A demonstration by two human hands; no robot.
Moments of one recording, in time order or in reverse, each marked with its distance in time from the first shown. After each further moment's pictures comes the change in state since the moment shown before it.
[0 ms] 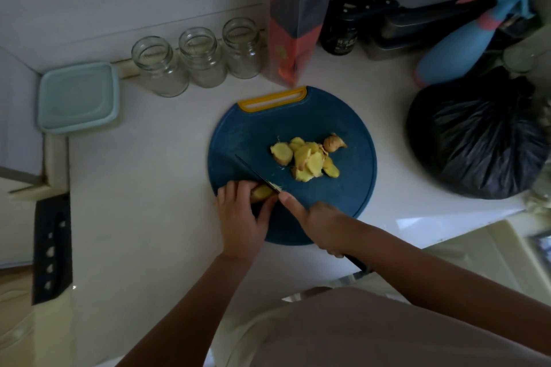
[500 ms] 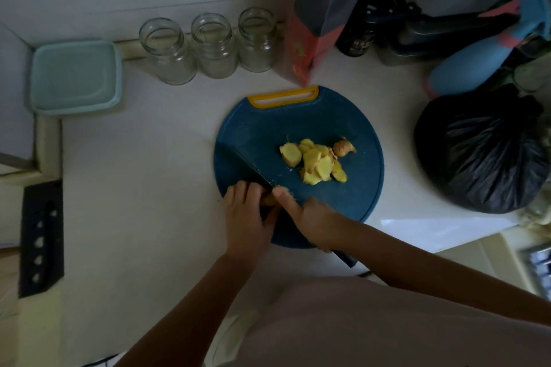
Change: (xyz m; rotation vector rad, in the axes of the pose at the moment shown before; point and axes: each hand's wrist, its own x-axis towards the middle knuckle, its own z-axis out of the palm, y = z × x) left_hand -0.002 0.000 -0.002 0.014 -0.082 -0.024; right_hand 0.028 -0.023 0.006 0.017 -0.023 0.020
